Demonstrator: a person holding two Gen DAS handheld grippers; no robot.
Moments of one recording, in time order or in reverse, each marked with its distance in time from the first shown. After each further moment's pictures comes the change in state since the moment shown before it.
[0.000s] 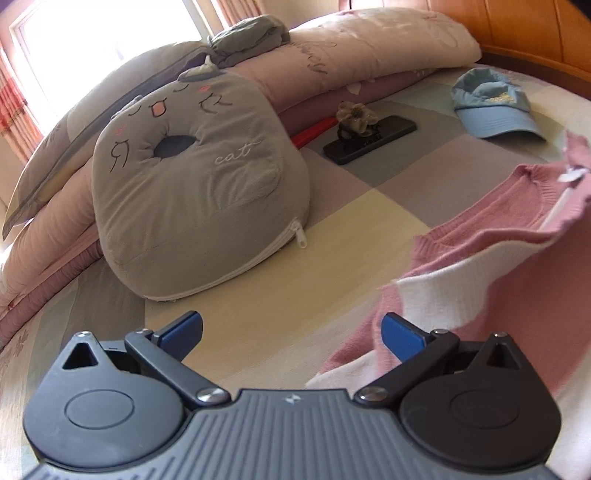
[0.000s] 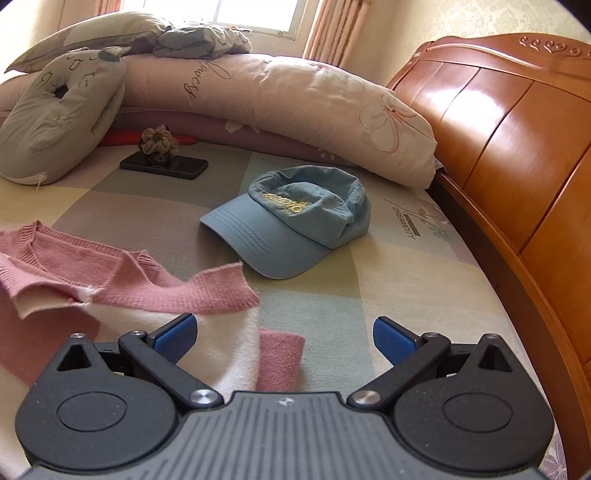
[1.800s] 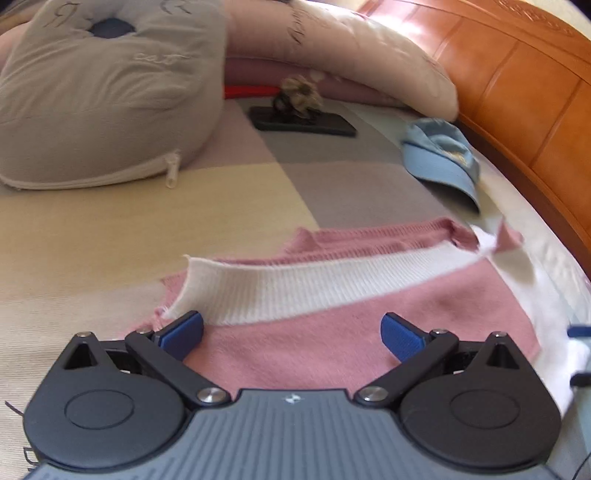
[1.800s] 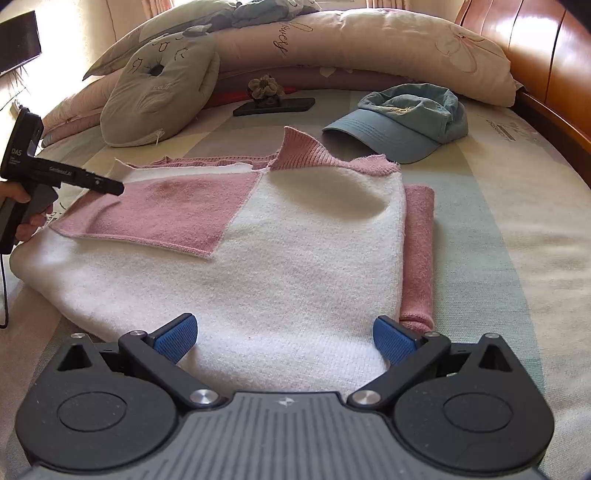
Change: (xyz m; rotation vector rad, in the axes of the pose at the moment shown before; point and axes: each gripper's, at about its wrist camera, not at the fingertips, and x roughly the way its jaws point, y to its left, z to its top) left arm 0.068 -0.014 -0.016 -0.492 0.056 -0.388; right arm -0.052 0.032 -0.108 0.116 0.114 0.366
